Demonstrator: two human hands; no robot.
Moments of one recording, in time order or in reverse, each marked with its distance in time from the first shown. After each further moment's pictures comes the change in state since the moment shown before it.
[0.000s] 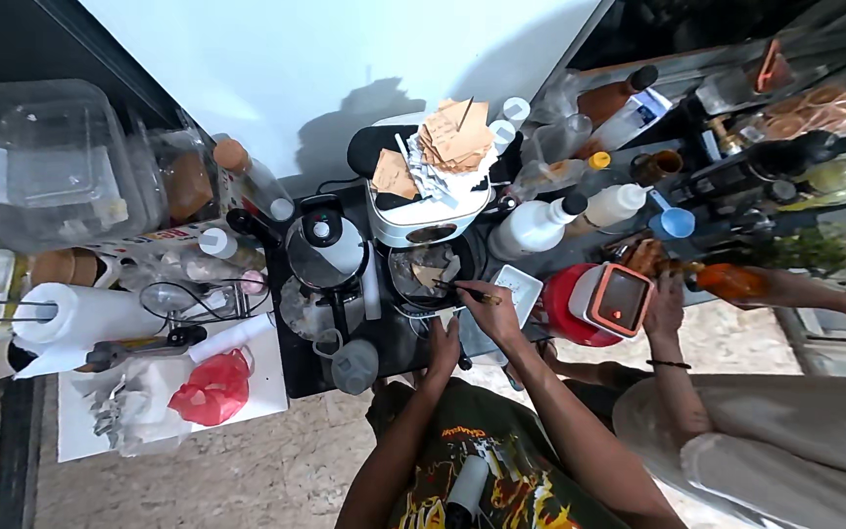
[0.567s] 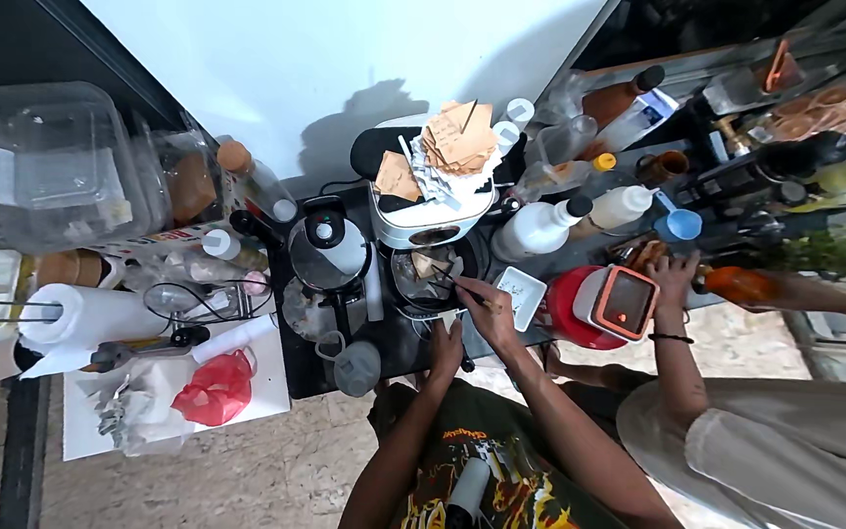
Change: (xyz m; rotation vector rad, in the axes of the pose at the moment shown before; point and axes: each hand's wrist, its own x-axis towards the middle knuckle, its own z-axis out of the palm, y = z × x) left_hand -0.002 0.004 -0.001 -0.009 0.000 0.013; right_hand 0.000 0.004 0.015 0.085 0.103 -0.132
